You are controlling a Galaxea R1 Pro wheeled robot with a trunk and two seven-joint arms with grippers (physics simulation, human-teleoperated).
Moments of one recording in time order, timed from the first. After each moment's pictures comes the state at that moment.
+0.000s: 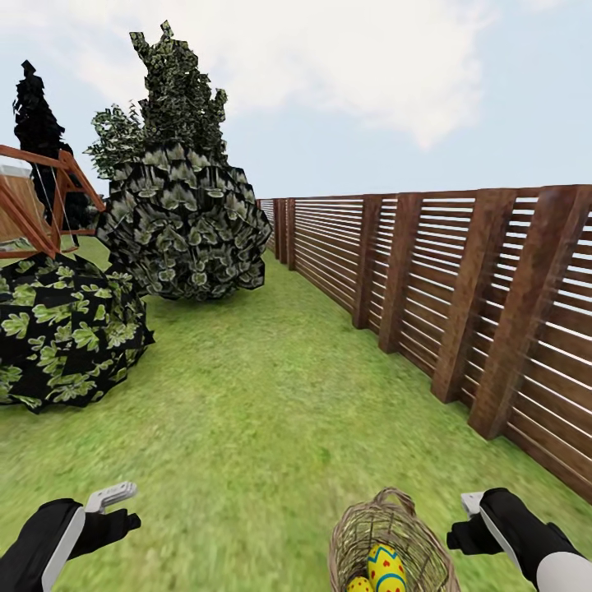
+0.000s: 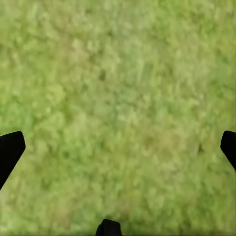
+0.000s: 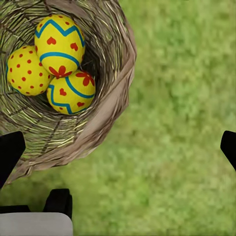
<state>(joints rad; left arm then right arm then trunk) -0.35 0.25 0.22 -0.91 0.19 0.87 -0.08 -0.57 -0.29 0.09 -0.46 0.05 0.72 0.23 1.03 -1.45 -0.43</state>
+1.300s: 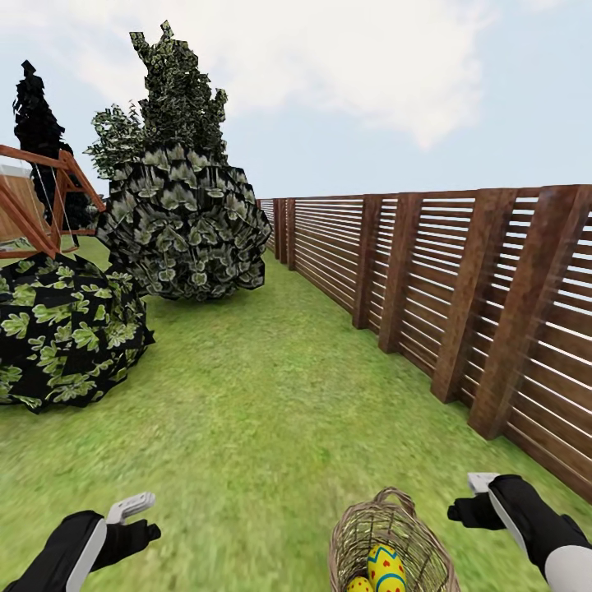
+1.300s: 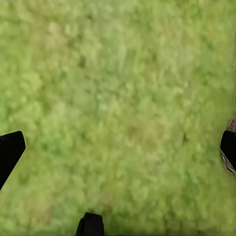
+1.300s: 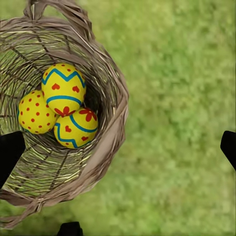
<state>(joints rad) -0.35 0.18 0.22 -0.83 0.18 0.80 -0.07 -0.57 -0.31 -0.02 -0.55 0.04 0.70 0.24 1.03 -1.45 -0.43</state>
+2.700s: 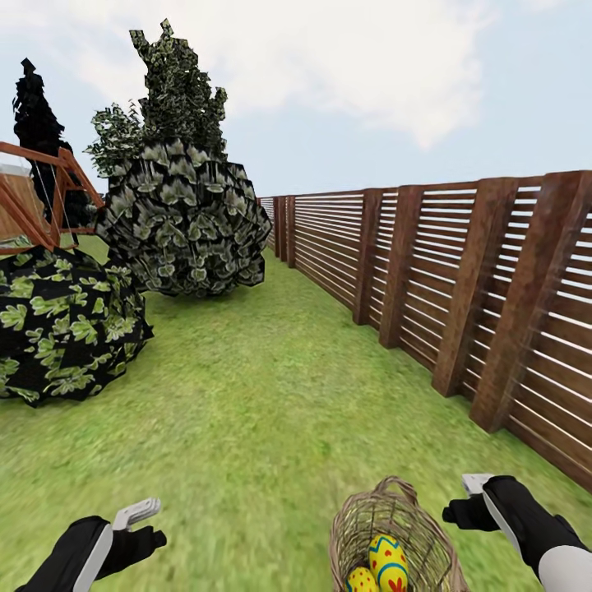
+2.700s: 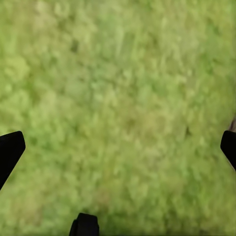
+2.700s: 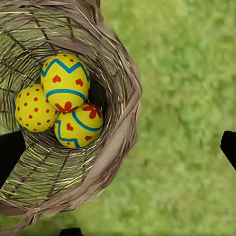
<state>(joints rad) -0.35 0.16 0.22 -0.80 0.18 0.79 -0.07 -0.57 -0.29 -0.01 -0.54 0.04 0.70 0.23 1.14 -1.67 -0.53</state>
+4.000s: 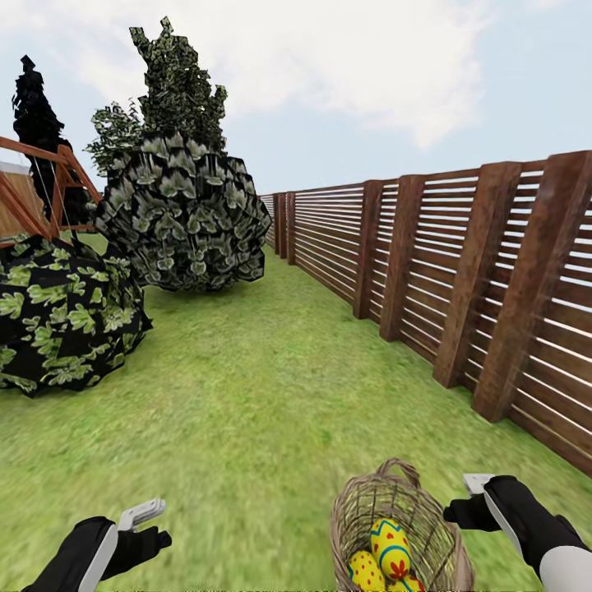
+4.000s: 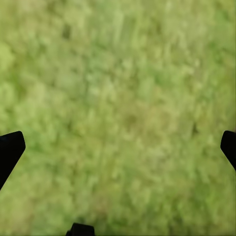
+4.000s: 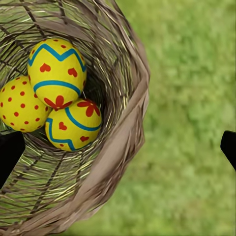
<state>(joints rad) -0.35 0.14 0.22 -0.80 0.18 0.79 -0.07 -0.57 -0.30 -0.01 -0.54 0.04 0.70 0.23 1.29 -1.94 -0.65</state>
